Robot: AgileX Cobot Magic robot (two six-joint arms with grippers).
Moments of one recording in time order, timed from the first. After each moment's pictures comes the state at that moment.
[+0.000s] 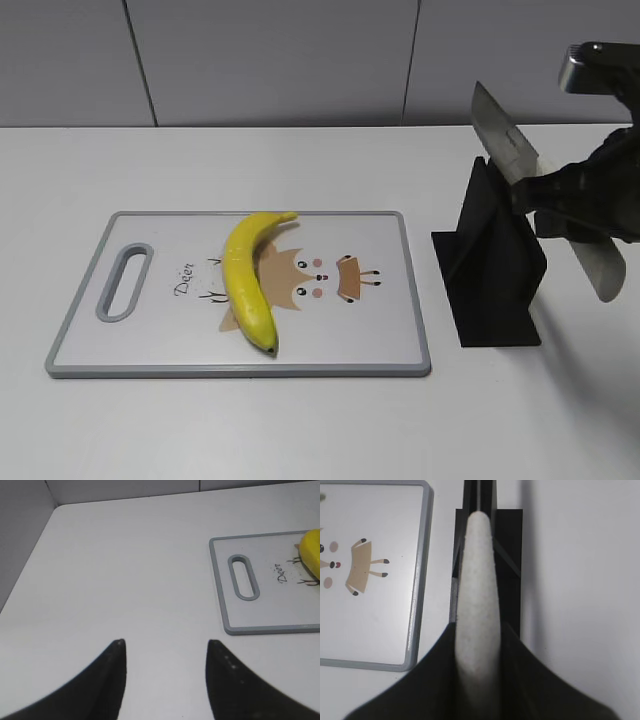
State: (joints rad) left arm -0.07 -0.01 -0.49 0.02 1.09 0.14; right arm 0.42 1.32 -0.79 -0.16 0.53 0.55
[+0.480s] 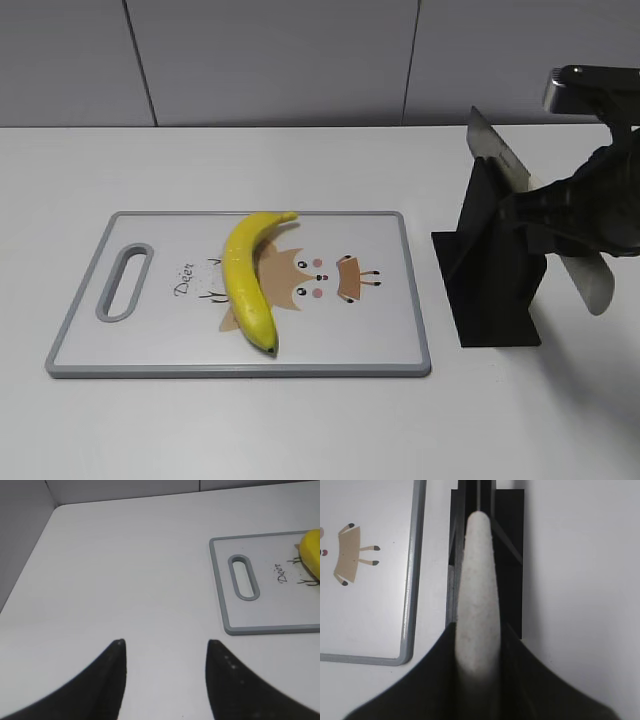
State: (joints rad) left arm -0.07 -0.01 -0.49 0.02 1.09 0.14; right arm 0.42 1.37 -0.79 -0.15 0.53 0.55
